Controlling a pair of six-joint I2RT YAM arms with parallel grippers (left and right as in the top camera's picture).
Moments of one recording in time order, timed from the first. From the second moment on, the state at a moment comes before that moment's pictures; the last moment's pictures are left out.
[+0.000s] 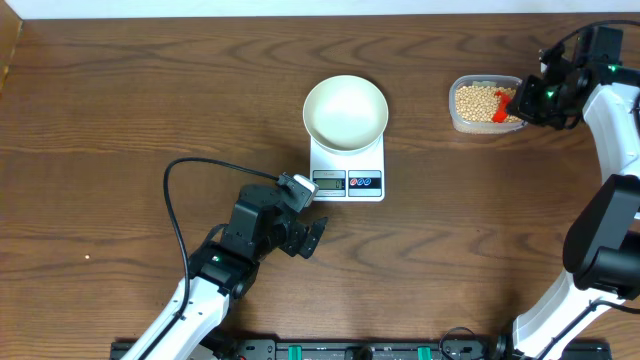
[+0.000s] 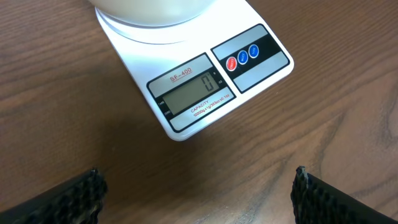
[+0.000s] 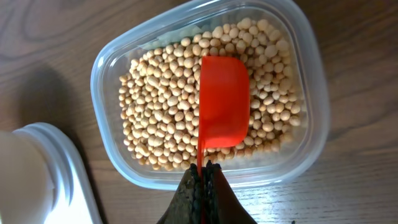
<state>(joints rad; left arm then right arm) -0.45 1.06 0.46 -0.16 0.17 0.09 -0.23 1.97 1.60 -0.83 -0.39 0.16</state>
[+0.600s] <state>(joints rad) -0.45 1.06 0.46 -0.16 0.17 0.09 -0.26 1.97 1.49 -0.72 -0.50 0.23</state>
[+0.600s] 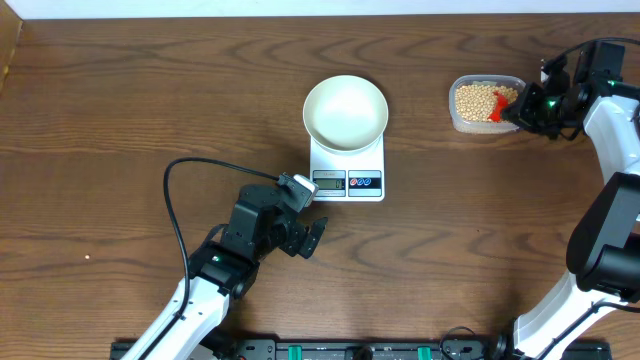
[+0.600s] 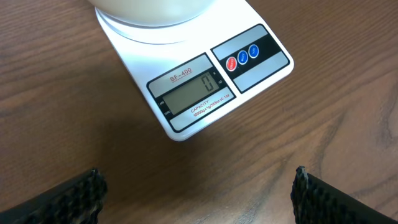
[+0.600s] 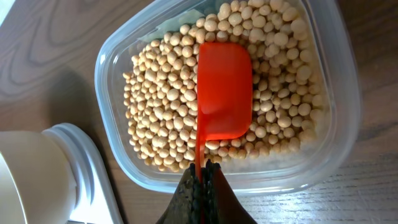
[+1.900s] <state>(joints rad) -0.45 1.06 0.46 -0.16 0.17 0.09 -0.40 1.97 1.48 -0.71 -0.77 0.26</state>
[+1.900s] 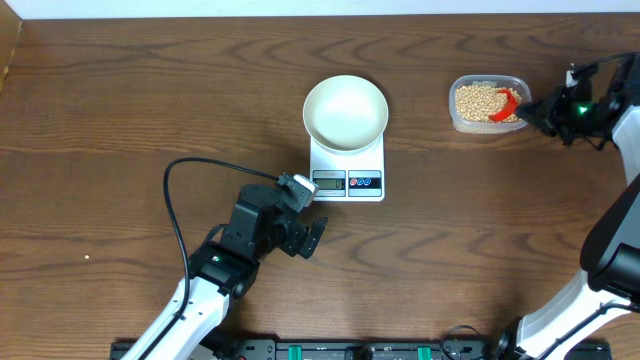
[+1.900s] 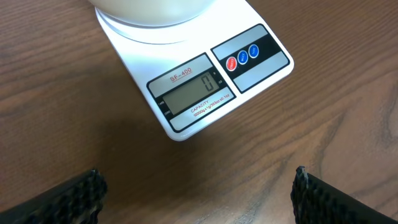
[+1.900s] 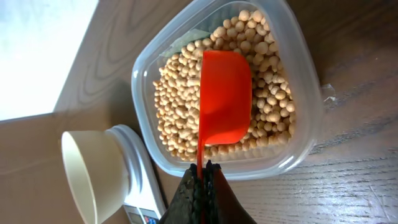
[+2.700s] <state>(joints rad) -0.45 1.06 0.46 -0.16 0.17 0.09 -0.49 1.97 1.48 -0.72 -0.97 0.22</state>
